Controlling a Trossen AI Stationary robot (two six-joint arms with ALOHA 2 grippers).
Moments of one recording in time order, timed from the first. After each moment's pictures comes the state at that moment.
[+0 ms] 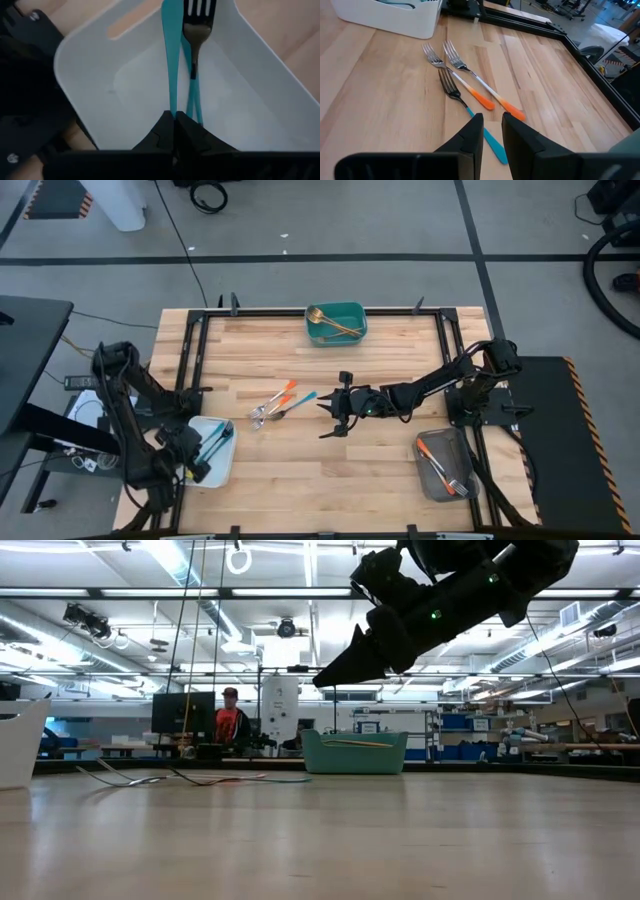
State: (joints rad) left arm -1.32 1.41 0.84 -1.26 -0.36 -2.20; right arm 0.17 1.72 0.82 0.45 0.39 -0.13
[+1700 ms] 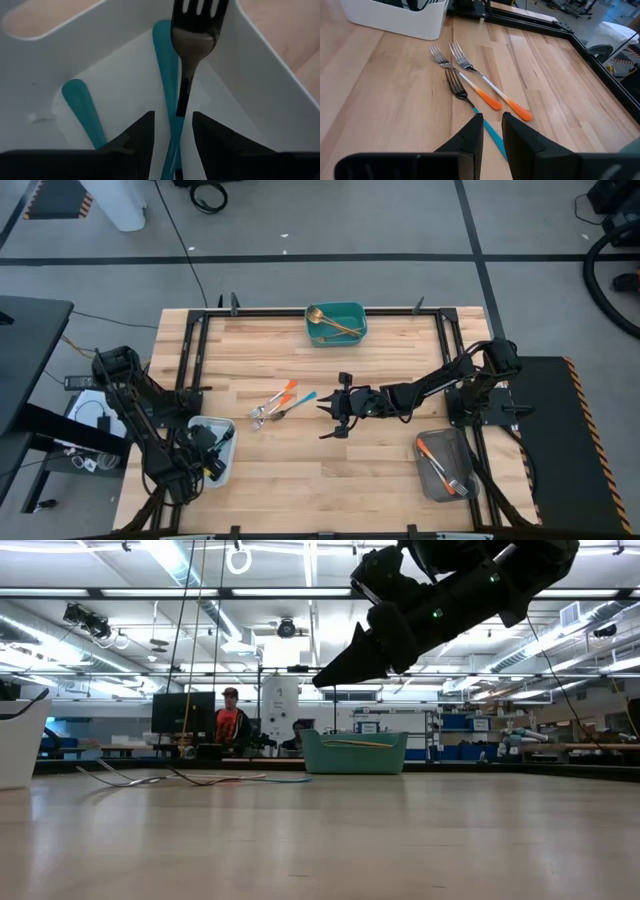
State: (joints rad) left arm -1.21 1.47 0.66 -0.91 -0.46 -2.10; right arm 0.17 1.72 0.82 0.45 0.36 -0.11
